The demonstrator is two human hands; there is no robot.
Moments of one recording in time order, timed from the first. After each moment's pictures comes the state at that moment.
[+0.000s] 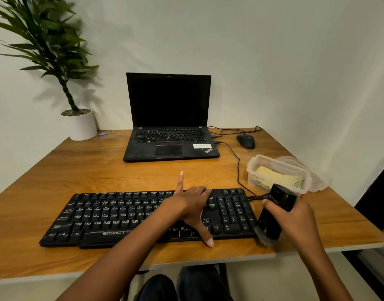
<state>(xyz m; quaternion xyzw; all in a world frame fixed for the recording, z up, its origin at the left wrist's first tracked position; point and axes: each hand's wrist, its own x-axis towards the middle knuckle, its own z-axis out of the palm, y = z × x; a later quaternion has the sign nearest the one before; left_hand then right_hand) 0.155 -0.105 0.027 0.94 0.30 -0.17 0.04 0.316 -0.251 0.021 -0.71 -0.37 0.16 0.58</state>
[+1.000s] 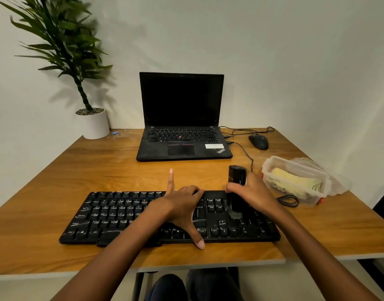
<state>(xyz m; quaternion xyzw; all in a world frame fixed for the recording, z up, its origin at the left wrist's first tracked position) 0.106 -0.084 0.022 0.94 0.31 -0.15 0.02 0.285 -0.157 0.028 -0.70 -0.56 0.20 0.40</state>
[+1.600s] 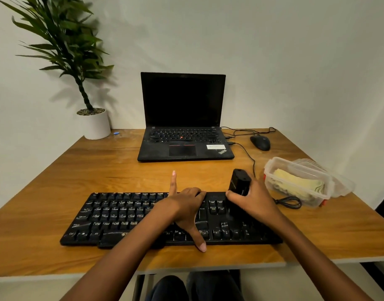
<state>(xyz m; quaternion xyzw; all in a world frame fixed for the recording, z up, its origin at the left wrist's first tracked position) 0.111 -0.086 0.024 0.93 0.33 -0.18 0.02 0.280 -0.164 0.024 -0.68 -0.58 0.18 0.40</state>
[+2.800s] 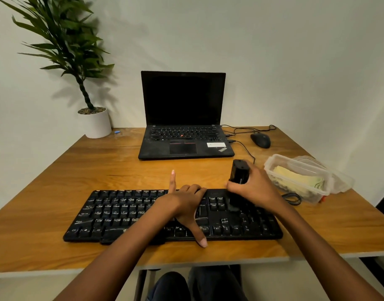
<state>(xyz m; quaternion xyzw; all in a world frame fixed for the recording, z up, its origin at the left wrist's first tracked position) 0.110 -0.091 0.031 0.92 0.34 -0.19 0.05 0.287 -0.158 0.035 -0.70 -0.58 0.15 0.39</state>
